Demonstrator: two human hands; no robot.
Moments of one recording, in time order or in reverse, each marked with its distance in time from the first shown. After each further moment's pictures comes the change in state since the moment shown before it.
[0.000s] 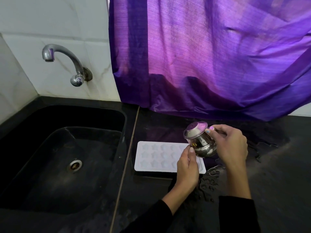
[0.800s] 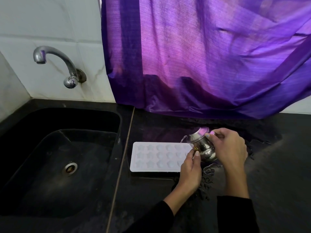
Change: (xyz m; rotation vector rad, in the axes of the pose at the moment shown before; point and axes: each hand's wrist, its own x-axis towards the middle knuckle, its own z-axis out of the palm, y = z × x) left_hand -0.006 -0.006 0.017 0.061 -0.154 -0.044; right_hand 0.003 0.012 -0.008 -0.184 0.022 0.061
